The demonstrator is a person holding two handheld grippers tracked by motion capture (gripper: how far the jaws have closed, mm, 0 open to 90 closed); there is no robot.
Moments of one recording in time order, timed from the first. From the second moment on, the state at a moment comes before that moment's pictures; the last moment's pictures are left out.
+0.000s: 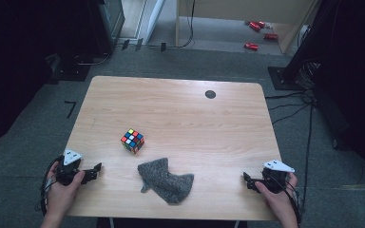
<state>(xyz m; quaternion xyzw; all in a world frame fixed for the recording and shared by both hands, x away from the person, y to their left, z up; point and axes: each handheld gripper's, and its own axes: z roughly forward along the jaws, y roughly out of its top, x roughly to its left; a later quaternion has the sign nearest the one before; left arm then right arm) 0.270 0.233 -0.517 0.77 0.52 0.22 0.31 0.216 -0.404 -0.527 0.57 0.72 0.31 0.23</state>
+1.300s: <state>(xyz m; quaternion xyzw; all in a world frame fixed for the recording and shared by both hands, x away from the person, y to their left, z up) 0.273 0.233 -0.517 0.77 0.52 0.22 0.31 0.214 -0.255 -0.430 0.42 0.75 0.47 0.22</state>
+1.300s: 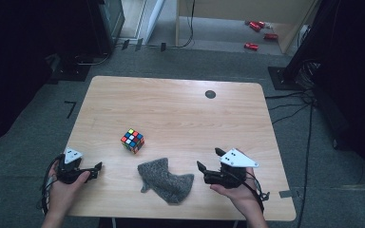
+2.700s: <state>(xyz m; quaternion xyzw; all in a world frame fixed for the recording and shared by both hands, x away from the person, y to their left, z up) 0.273 0.233 -0.517 0.77 0.52 0.22 0.31 0.212 -0.176 -0.450 0.36 0.79 0.46 0.19</state>
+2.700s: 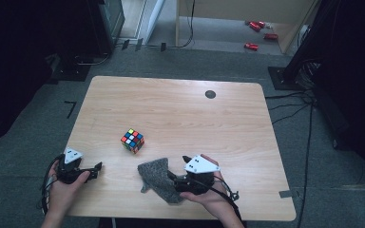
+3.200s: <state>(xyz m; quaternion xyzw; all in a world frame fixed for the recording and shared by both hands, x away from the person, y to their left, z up) 0.273 0.233 -0.517 0.77 0.52 0.22 0.31 0.210 -0.151 -0.483 0.34 0.82 0.43 0.13</state>
